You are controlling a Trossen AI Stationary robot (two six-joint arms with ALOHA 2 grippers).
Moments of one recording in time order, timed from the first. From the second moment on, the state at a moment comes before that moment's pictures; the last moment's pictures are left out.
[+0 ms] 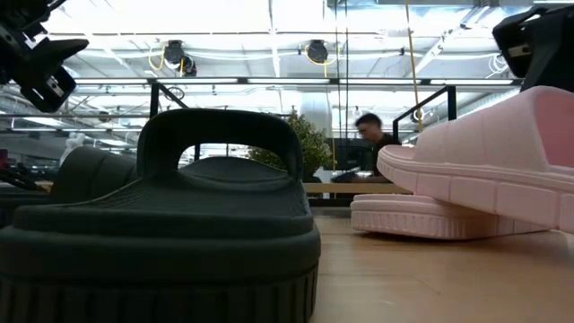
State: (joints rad) left arm -0.88 0.51 0.01 0.56 -0.71 -0.50; right arm 0.85 1.50 0.75 -0.22 0.60 0.32
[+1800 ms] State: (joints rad) left arm -0.88 0.51 0.01 0.55 -0.71 -0.50; right arm 0.64 1.50 1.14 -0.45 1.21 0.10
